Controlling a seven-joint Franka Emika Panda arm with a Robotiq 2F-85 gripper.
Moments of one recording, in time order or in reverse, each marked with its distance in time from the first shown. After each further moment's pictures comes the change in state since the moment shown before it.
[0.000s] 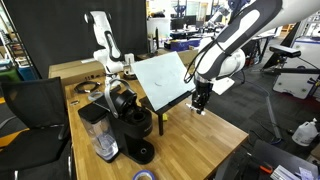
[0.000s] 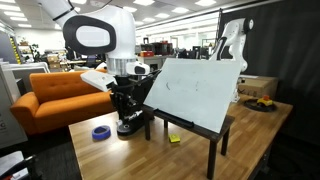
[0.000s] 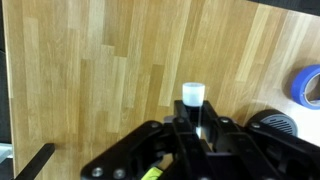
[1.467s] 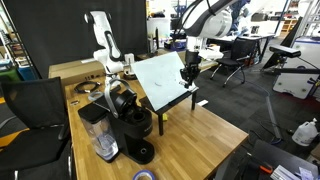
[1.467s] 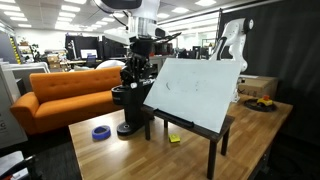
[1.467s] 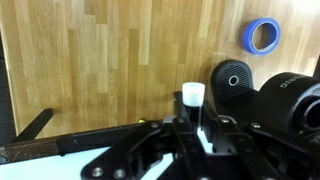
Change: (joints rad) arm -0.010 0.030 -0.011 0.388 0.111 -0.390 0.043
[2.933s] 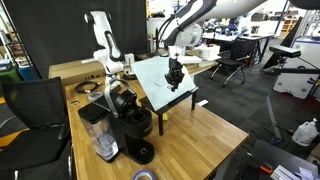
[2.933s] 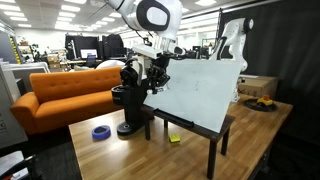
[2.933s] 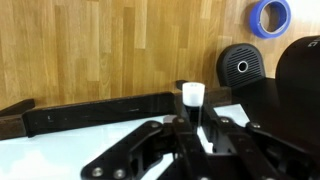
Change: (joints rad) arm -0.025 0.366 0.052 0.392 0.016 -0.132 0.048
